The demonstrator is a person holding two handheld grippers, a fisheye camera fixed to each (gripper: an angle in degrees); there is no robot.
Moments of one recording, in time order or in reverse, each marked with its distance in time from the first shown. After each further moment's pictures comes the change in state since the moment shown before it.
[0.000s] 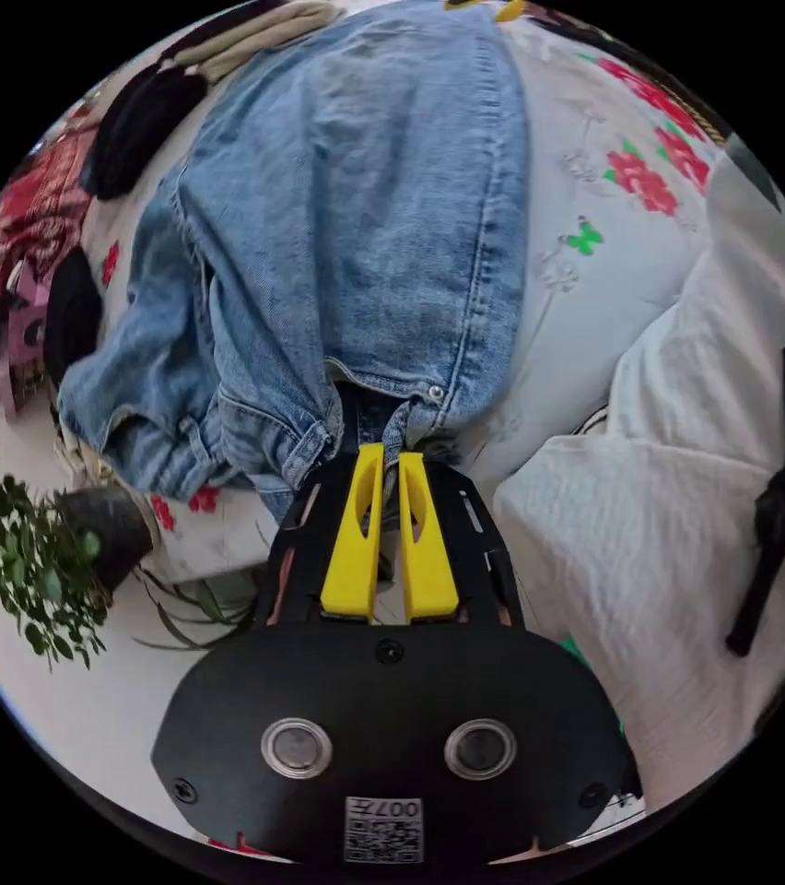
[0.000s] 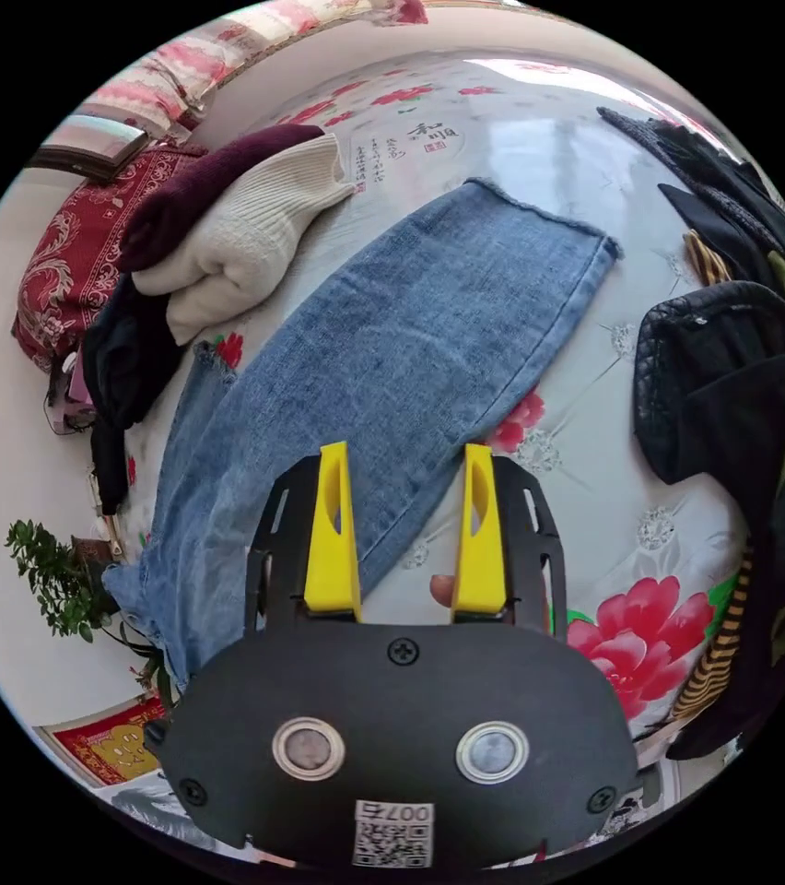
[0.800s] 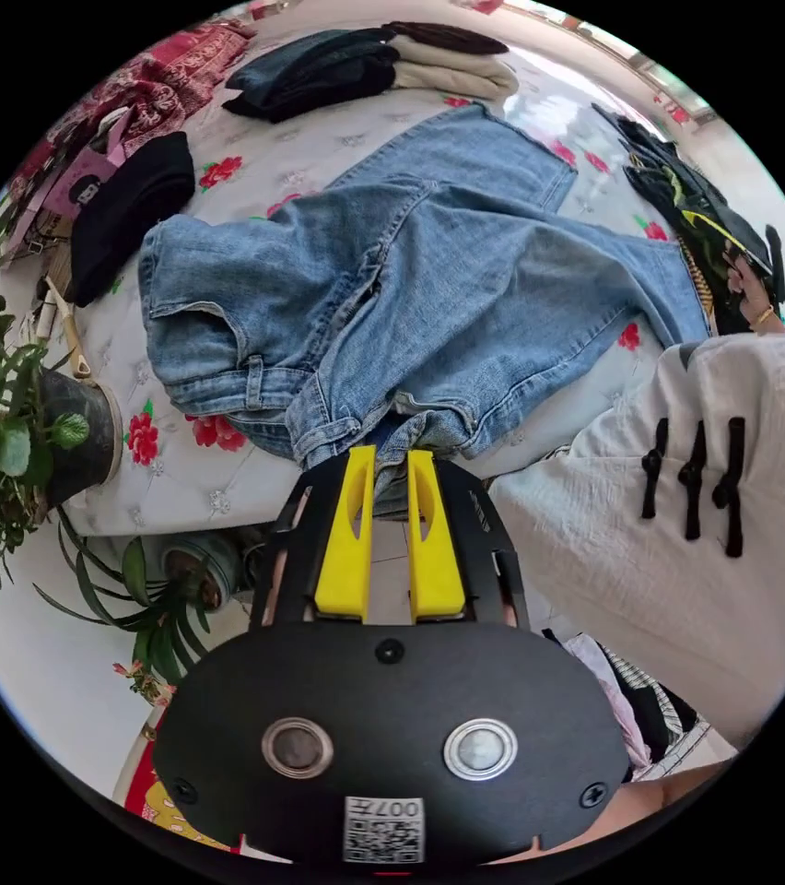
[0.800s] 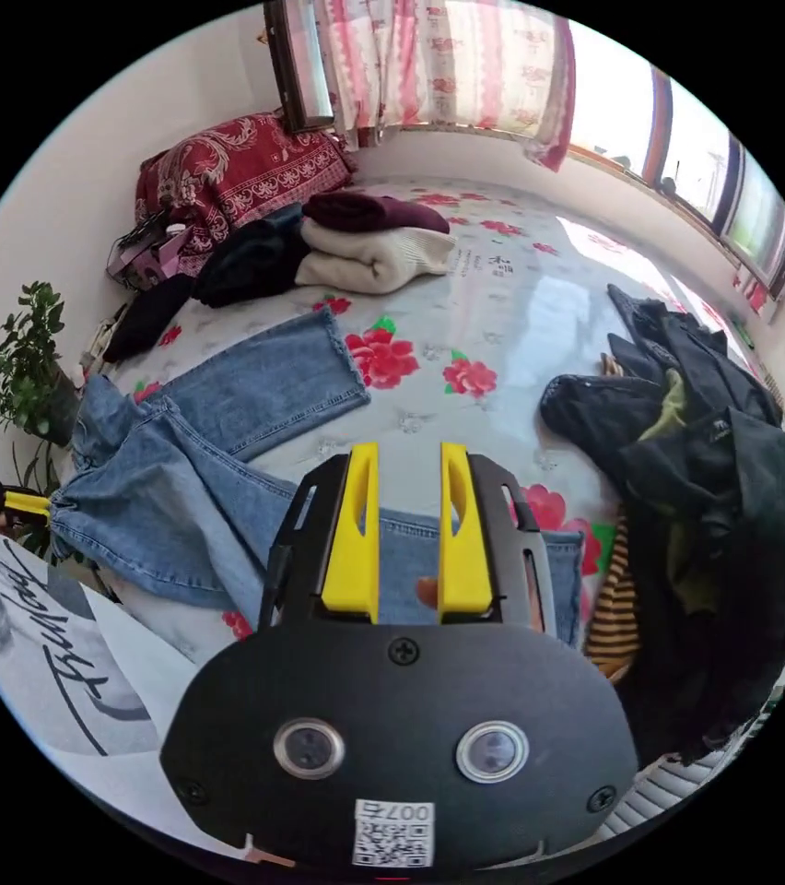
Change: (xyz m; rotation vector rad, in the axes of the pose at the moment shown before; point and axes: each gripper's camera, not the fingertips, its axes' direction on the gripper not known) left arm -0.080 0.037 -0.093 0.242 0.303 -0.161; right arm -0.052 0.189 -0.082 0.299 0.110 -0.474
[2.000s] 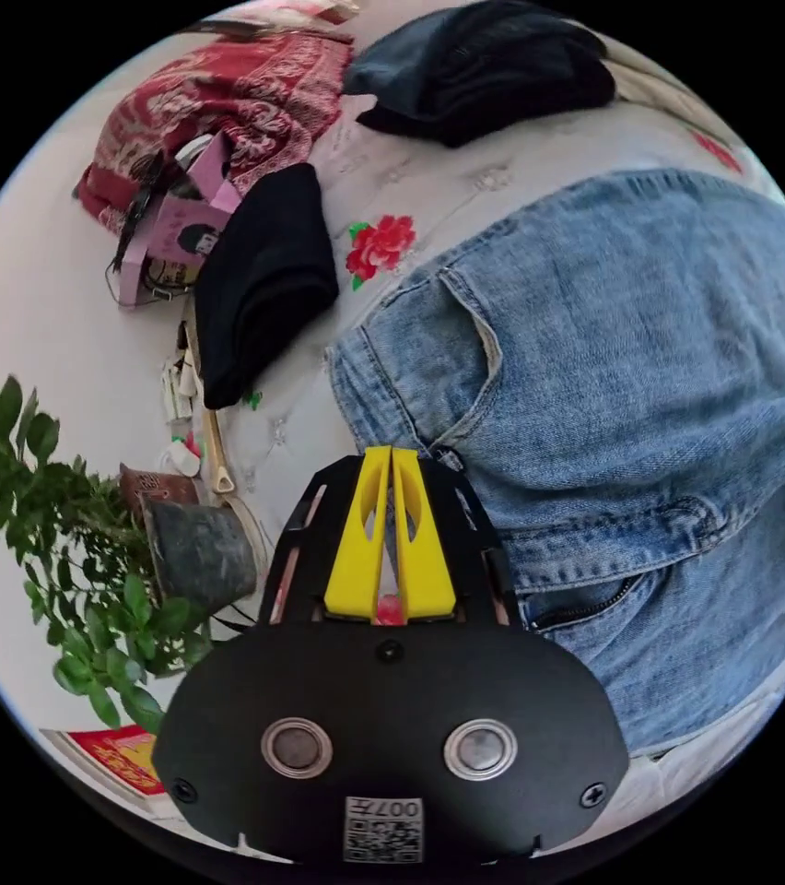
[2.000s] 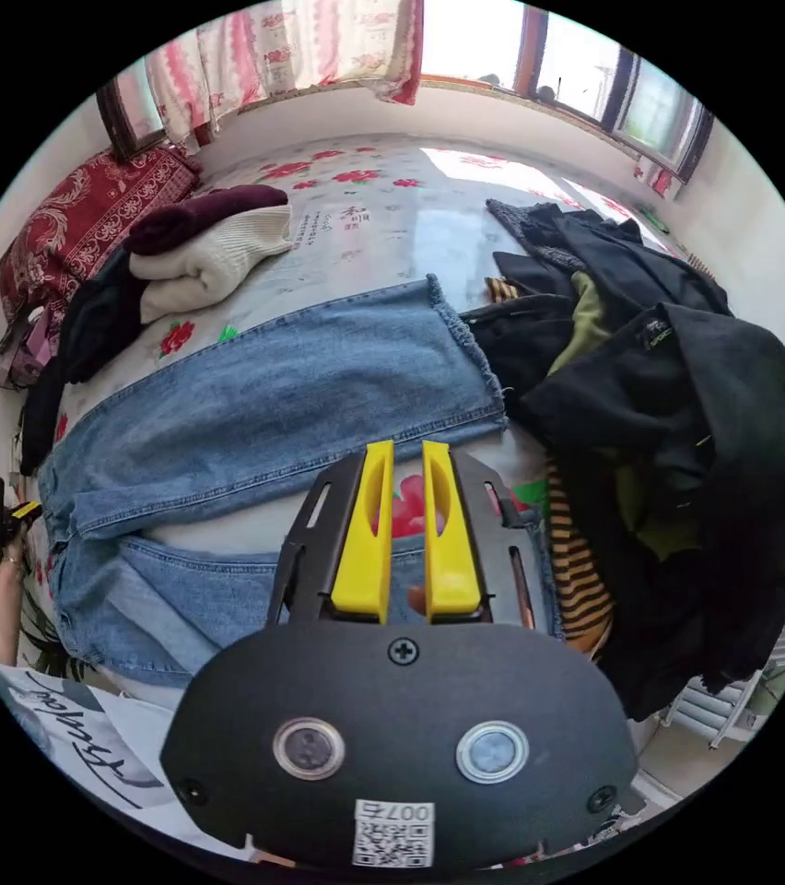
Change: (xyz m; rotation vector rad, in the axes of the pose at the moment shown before) left arm -0.087 -0.176 0.081 0.127 -0.553 -0.330; right arm 0.138 0.039 -0.057 -0.113 0.157 0.368
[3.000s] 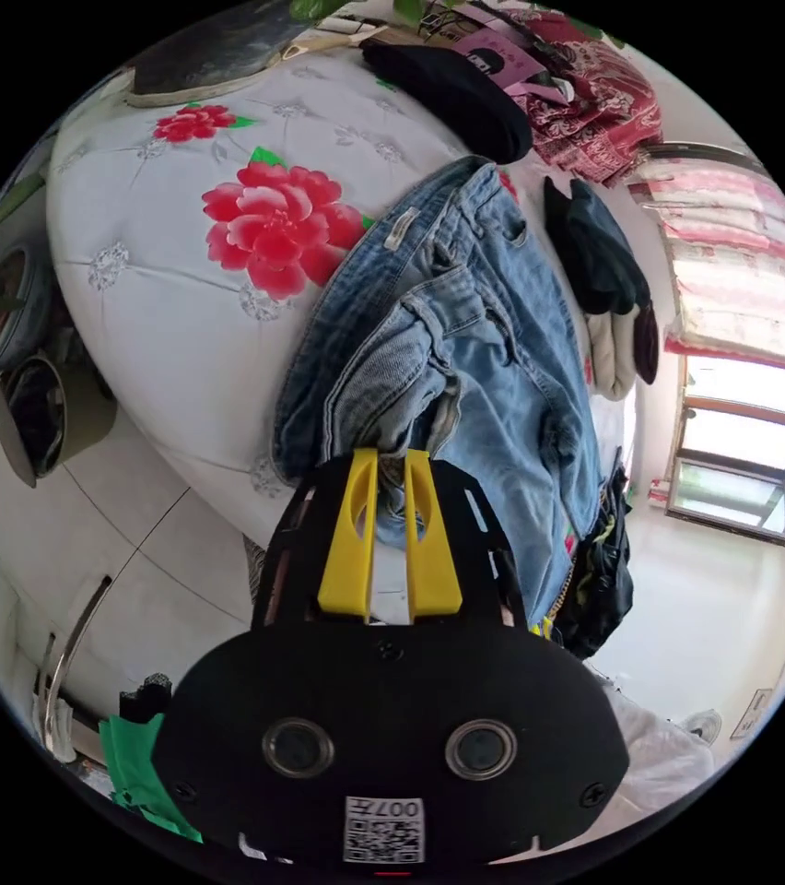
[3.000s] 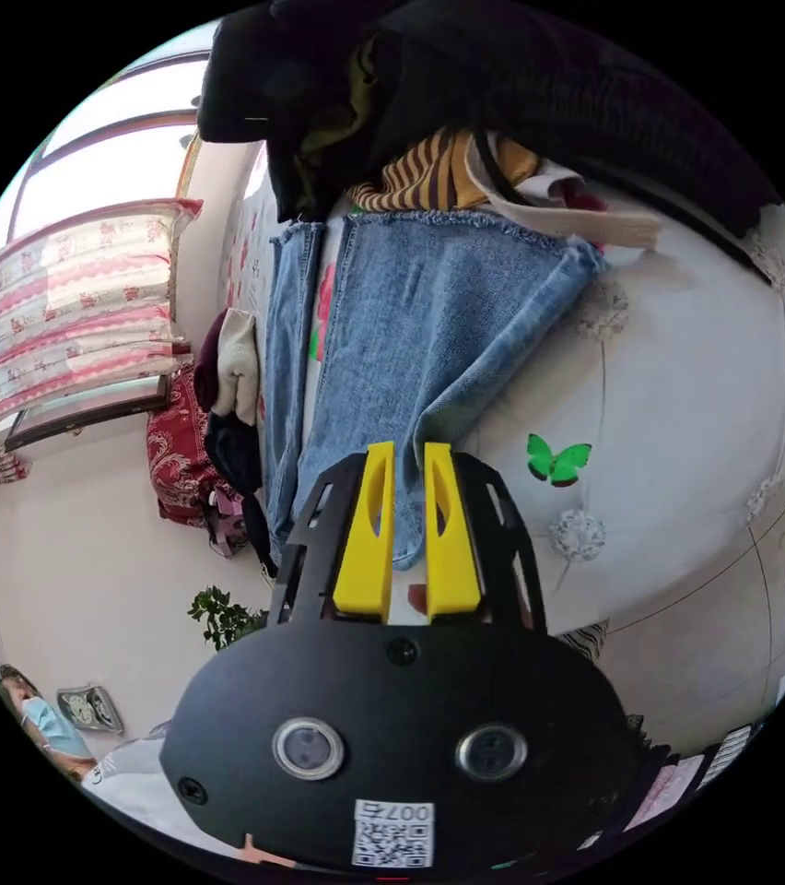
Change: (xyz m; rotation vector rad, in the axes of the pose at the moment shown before) left arm -0.180 0.281 0.094 -0.060 1.143 -0.707; right arm 0.264 0.255 -0.096 -0.023 -0.739 0.791
